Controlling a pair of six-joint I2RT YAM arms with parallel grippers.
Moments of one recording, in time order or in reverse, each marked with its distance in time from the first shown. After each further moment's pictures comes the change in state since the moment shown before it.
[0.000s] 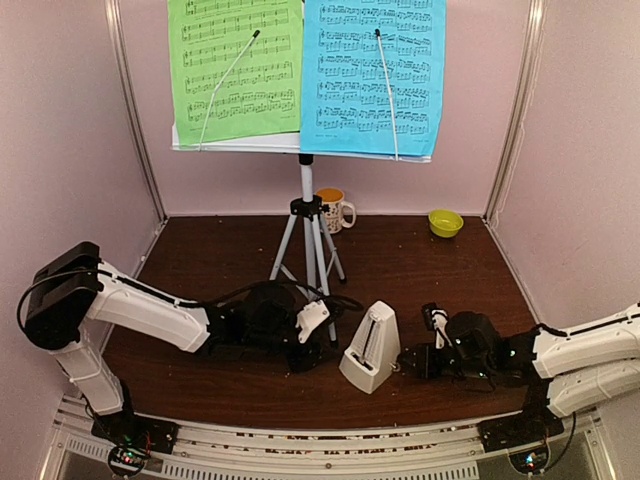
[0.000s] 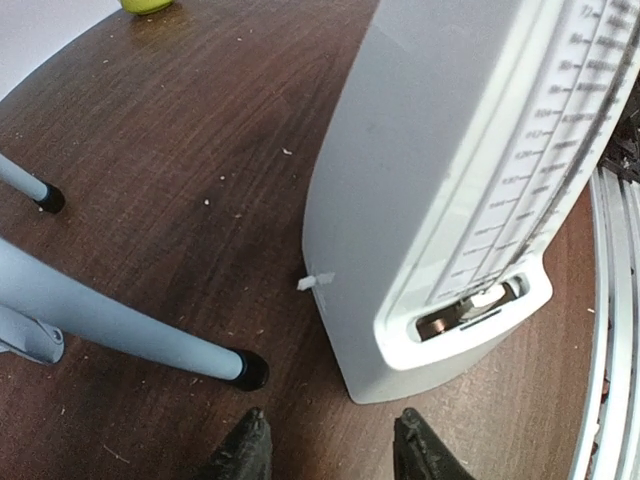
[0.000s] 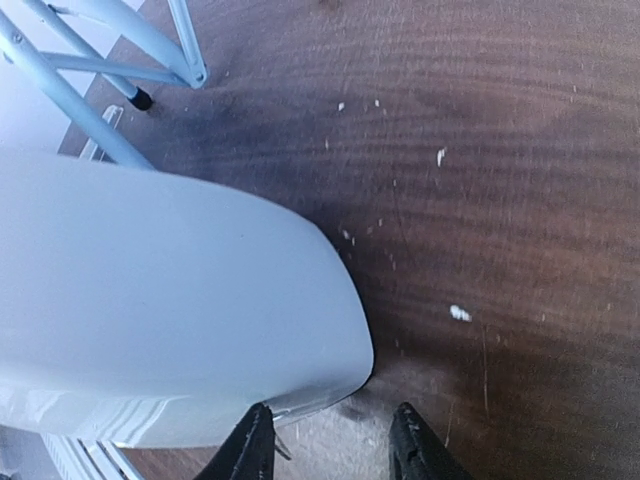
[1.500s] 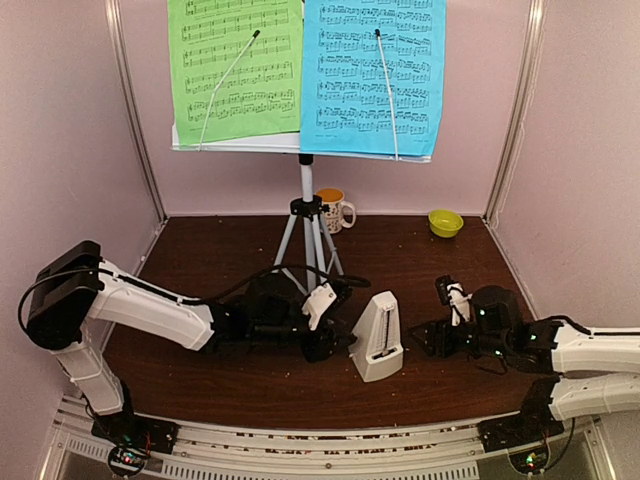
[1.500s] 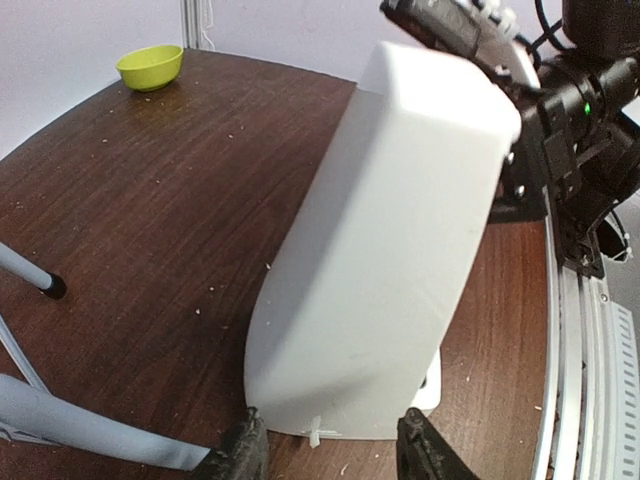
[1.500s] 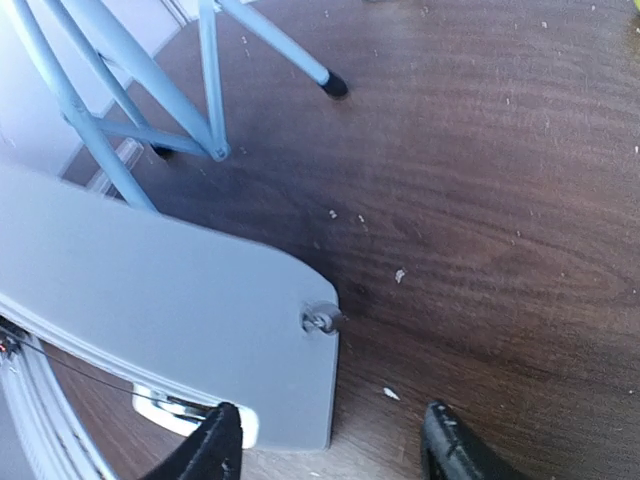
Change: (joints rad) left arm -0.013 0.016 0.050 0.148 0.026 -0.091; right arm -0.192 -0.180 0.041 -0.082 -0.088 -0.302
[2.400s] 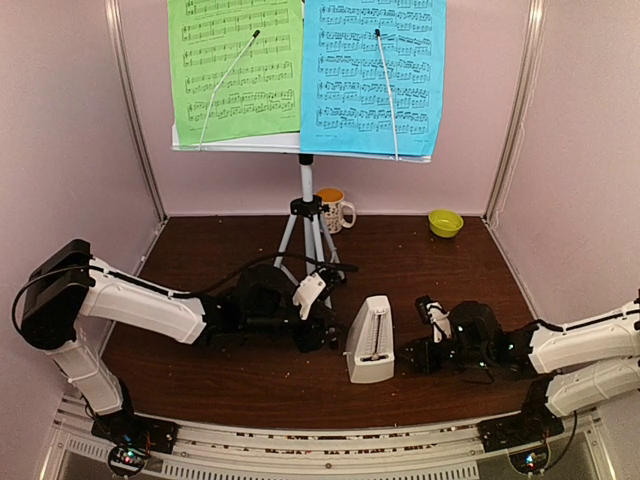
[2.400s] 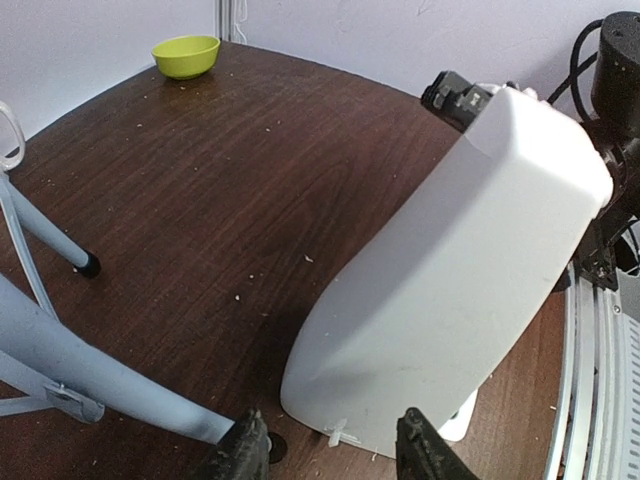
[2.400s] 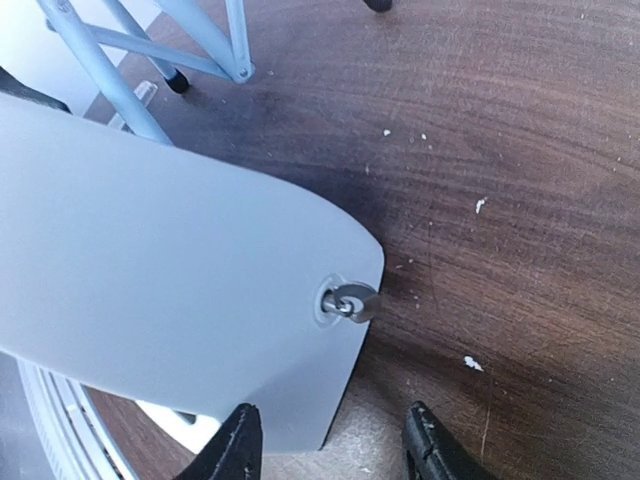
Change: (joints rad) left arm 0.052 -0.042 -0.013 -0.030 -0.010 -0.031; right arm 0.098 0.232 -0.034 0.179 -0.062 0.097
